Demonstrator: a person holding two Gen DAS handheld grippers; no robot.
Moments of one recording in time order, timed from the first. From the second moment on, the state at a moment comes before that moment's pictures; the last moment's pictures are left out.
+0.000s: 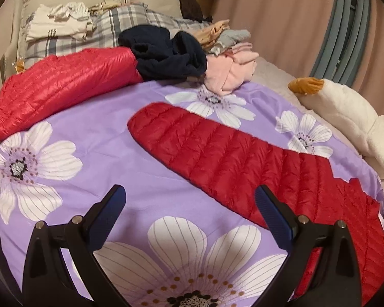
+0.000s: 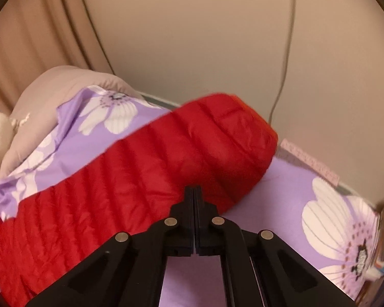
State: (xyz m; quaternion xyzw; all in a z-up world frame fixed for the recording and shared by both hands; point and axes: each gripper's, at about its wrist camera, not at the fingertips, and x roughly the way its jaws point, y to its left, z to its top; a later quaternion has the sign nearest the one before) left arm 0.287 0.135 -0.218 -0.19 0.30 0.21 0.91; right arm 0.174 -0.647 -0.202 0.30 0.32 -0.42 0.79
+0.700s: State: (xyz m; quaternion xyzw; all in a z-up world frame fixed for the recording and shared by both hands) left arm 0.310 0.111 -0.249 -0.22 0.33 0.14 0.91; right arm 0.144 -0.660 -0.234 0.45 0.24 -0.40 0.76
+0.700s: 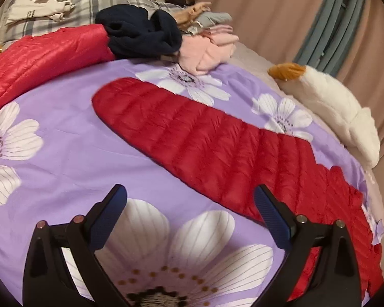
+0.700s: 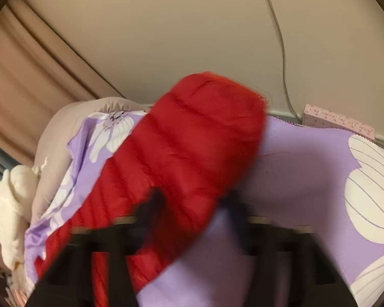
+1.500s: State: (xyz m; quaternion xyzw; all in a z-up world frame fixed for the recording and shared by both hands) left arm 0.306 0.113 -0.245 -0.16 0.31 0.23 0.91; right arm 0.229 -0.498 -0.063 0.21 0.18 -0.33 0.90
